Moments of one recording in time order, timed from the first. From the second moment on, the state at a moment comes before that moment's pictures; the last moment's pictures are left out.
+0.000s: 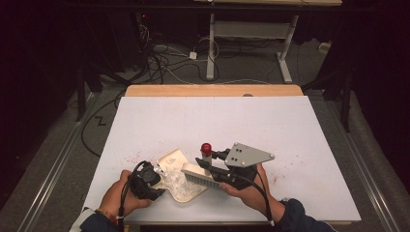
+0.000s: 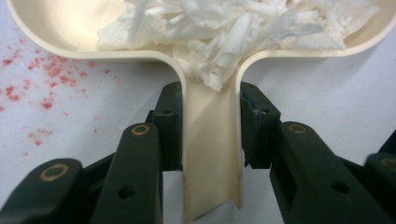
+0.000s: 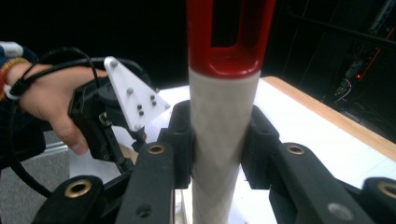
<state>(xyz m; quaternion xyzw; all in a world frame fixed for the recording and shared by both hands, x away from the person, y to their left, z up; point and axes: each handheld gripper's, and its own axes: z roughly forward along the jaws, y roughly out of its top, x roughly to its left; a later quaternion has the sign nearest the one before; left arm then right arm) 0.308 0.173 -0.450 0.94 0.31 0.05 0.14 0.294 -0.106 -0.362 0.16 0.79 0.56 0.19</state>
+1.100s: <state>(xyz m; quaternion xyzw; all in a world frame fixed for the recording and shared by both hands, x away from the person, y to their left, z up) 0.310 0.175 -0.450 0.94 0.31 0.04 0.14 0.366 -0.198 -0.362 0.31 0.73 0.52 0.32</state>
